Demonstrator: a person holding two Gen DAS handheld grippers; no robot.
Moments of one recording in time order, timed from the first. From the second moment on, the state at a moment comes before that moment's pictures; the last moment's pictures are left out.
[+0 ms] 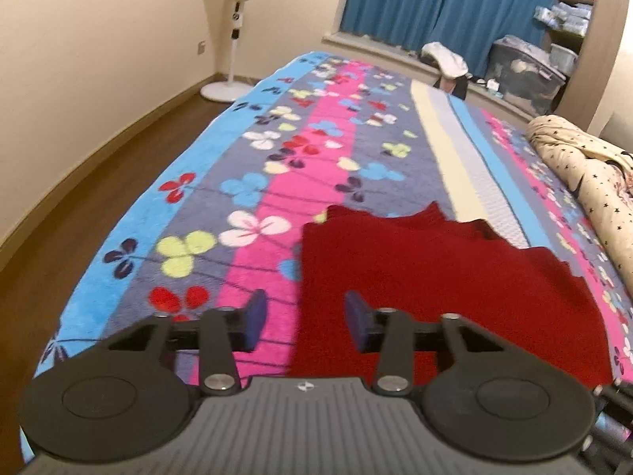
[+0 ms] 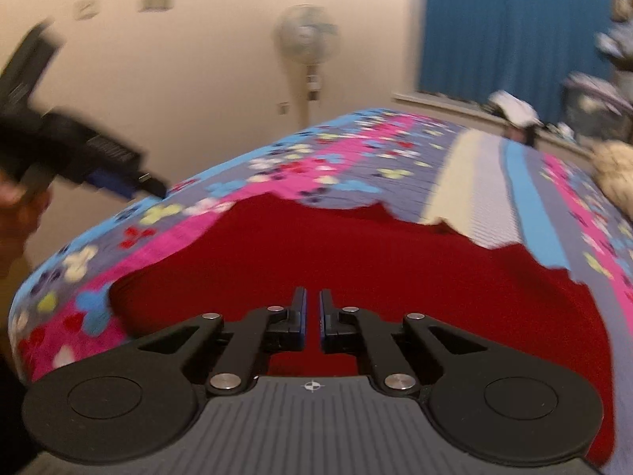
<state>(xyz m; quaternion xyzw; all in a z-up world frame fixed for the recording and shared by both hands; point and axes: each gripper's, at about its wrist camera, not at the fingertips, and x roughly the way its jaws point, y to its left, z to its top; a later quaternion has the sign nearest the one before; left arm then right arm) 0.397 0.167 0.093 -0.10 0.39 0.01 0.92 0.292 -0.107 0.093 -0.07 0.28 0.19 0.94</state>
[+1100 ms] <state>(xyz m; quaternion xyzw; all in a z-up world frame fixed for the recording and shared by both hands) 0.476 0.219 0.031 -0.27 0.54 -0.09 0.79 0.293 0.009 0.084 -0.20 0.21 0.31 0.91</state>
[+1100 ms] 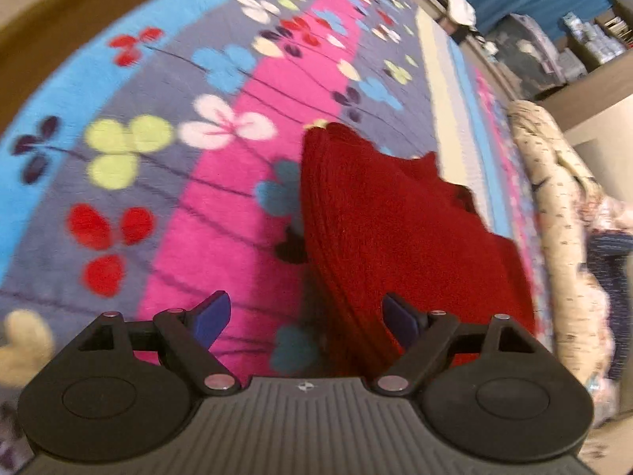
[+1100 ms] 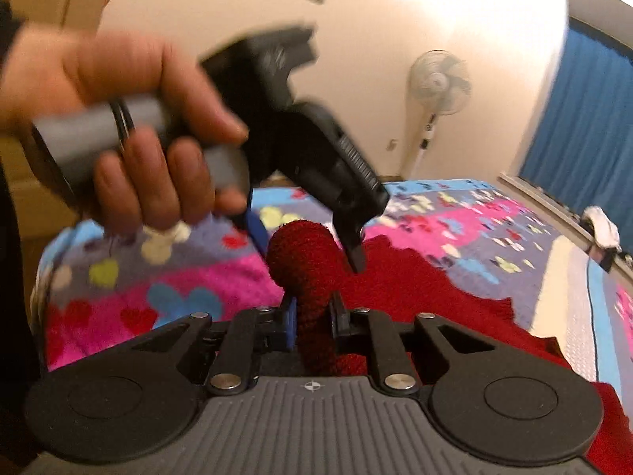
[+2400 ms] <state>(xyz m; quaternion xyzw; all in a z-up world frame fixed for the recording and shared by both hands) 0.470 0.226 0.070 -0.28 0.47 -0.14 0.83 0.256 -0.025 0.142 -0.01 0.17 0.35 0.92</state>
